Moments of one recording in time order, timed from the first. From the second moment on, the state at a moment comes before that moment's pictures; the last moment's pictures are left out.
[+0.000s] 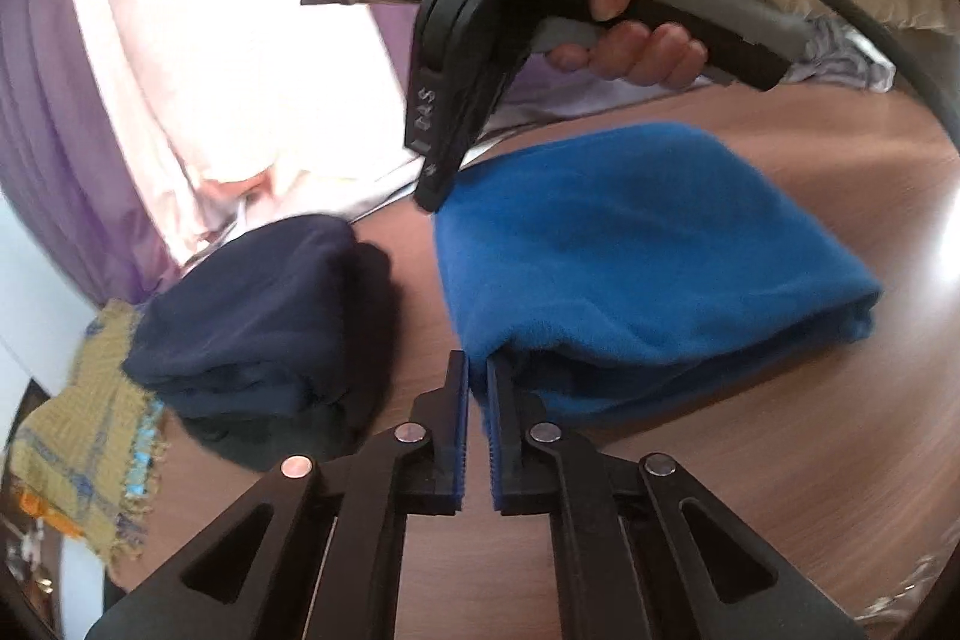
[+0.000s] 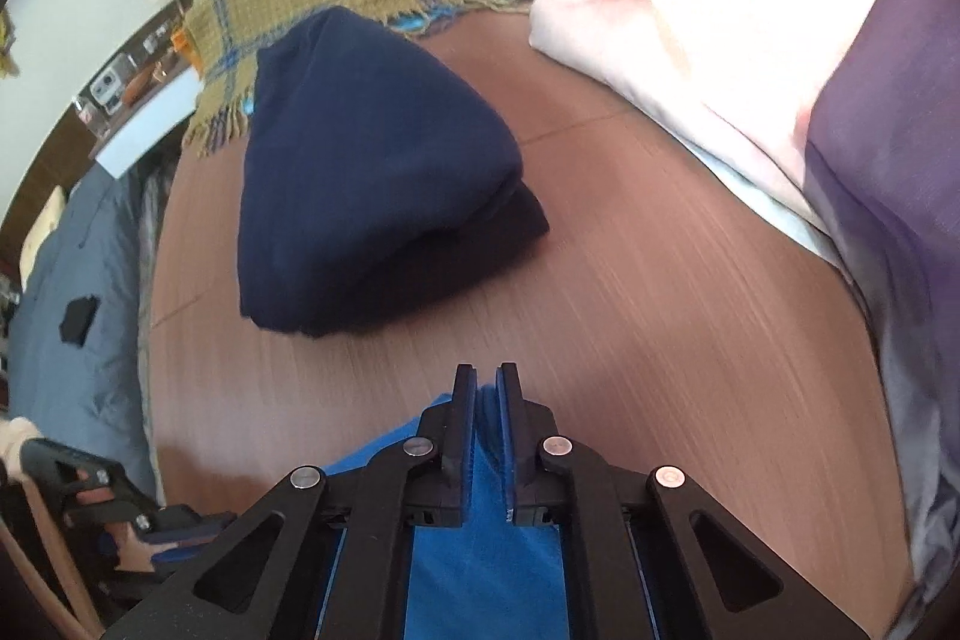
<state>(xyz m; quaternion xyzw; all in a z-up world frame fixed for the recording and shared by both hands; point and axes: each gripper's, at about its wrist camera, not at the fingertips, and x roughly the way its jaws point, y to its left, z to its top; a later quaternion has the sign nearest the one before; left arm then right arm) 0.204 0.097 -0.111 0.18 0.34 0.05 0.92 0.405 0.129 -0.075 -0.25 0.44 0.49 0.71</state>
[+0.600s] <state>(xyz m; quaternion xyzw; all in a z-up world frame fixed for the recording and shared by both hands) 0.211 0.134 -0.075 0.15 0.31 0.08 0.94 0.353 0.054 -0.007 -0.15 0.30 0.39 0.86</state>
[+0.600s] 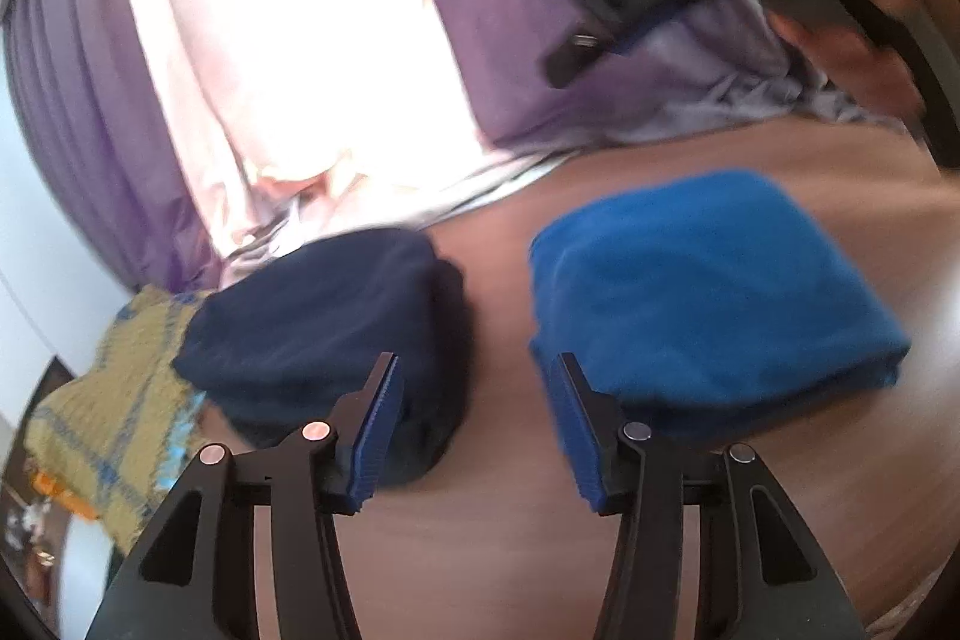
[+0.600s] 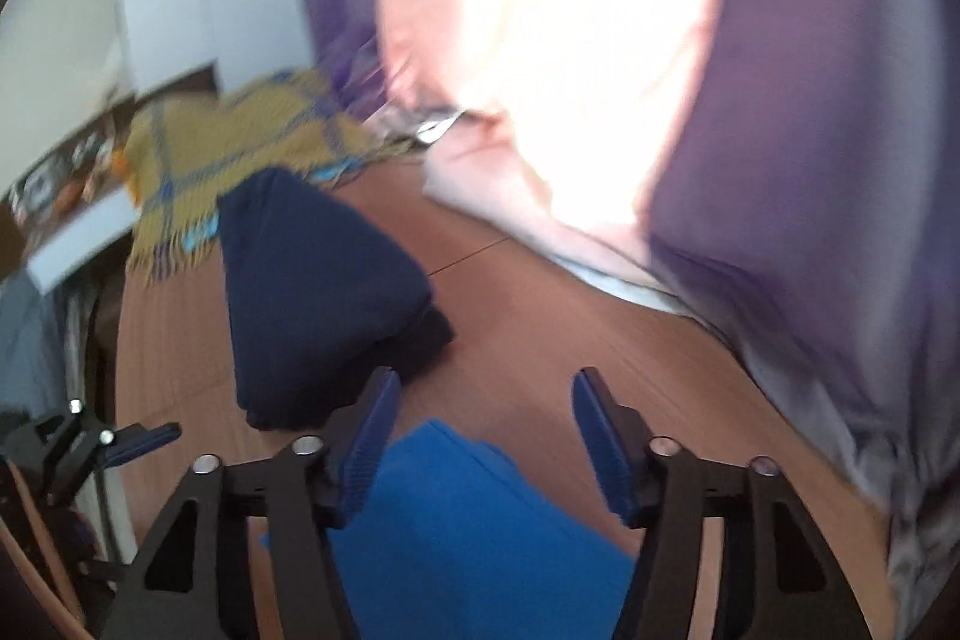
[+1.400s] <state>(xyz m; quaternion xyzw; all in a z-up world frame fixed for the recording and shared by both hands) 0.314 0.186 -0.125 -0.15 0.44 -0.03 0.88 0.325 -0.079 -0.127 0.05 0.40 0.17 0.90</state>
